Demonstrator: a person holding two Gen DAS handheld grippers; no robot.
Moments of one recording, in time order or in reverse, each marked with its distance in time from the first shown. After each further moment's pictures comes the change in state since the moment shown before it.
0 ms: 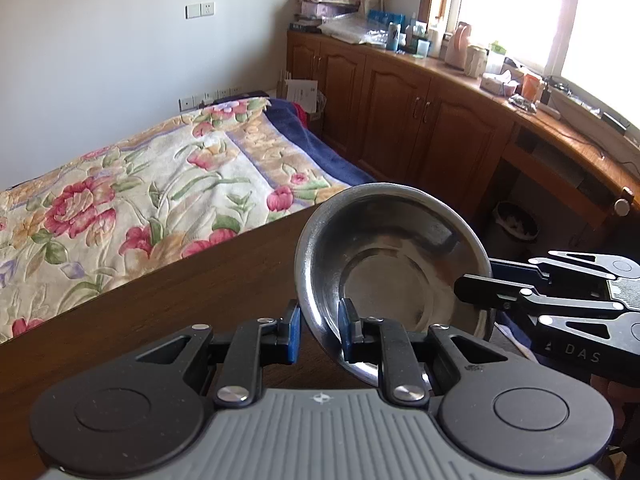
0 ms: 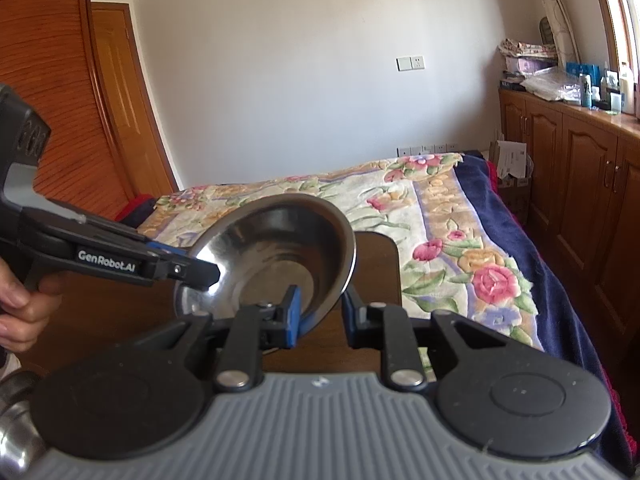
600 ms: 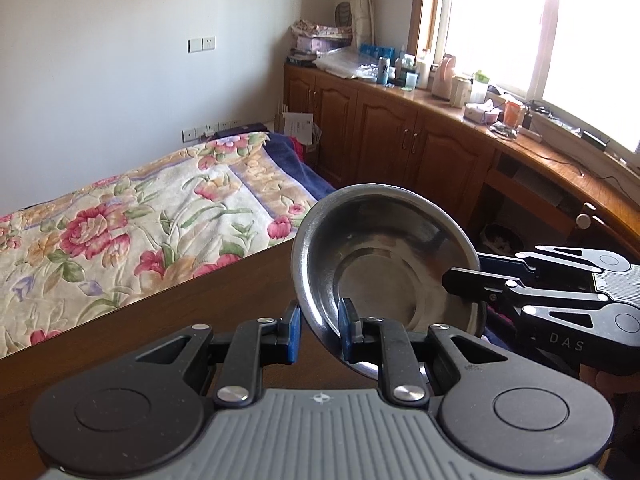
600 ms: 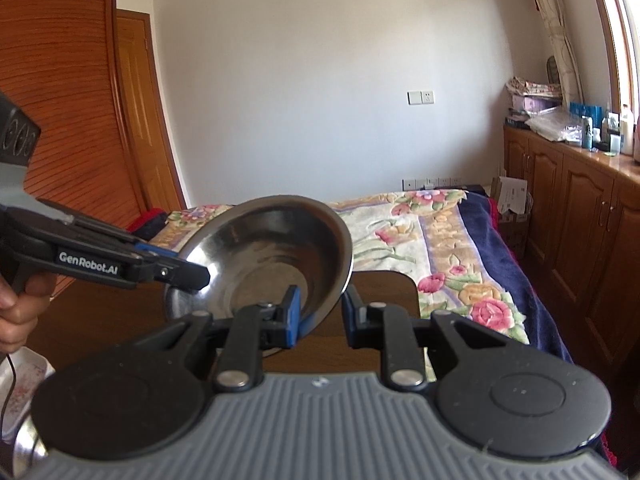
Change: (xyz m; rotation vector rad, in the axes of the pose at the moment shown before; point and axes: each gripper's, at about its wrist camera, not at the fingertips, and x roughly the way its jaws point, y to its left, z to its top) left arm -0.082 -0.007 -0.012 0.012 -0.094 -0.007; right arm -0.042 0.035 0.015 -0.061 -0.080 0.000
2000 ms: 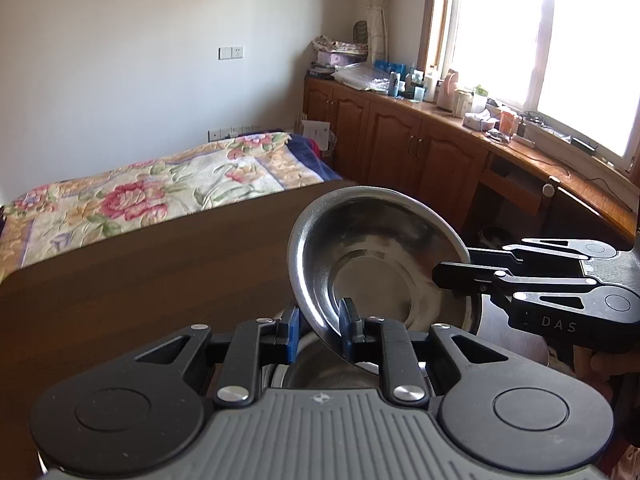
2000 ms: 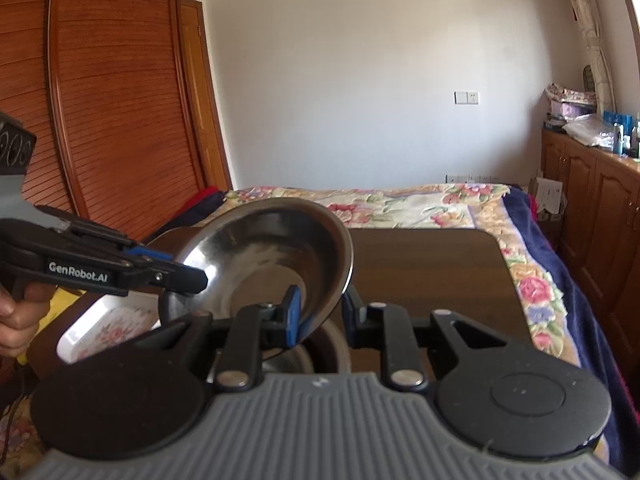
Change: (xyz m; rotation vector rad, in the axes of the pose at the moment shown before) left arm -0.118 0.005 -0.121 -0.052 -0.047 0.036; right arm -0.053 0.088 -0.052 -0.050 0.021 0.103
